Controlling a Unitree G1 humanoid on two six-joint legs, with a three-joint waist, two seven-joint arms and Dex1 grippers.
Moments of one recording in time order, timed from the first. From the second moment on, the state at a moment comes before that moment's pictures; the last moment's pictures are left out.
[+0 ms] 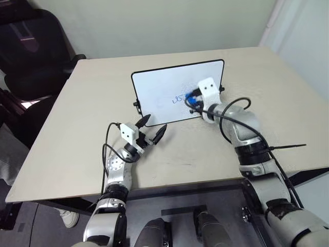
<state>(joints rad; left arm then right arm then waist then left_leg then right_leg) -0.53 0.13 0.16 0.77 -0.32 -0.54 -0.84 -0.95 -0.21 0.08 0.19 0.13 0.95 0.30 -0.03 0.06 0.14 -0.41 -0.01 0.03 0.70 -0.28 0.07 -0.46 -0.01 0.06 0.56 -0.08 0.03</state>
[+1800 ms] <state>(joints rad) -0.53 0.13 0.16 0.77 -0.32 -0.54 -0.84 -0.97 -0.14 0.19 0.31 0.08 0.89 0.38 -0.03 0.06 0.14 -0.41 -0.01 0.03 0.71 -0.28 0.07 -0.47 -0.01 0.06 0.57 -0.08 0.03</state>
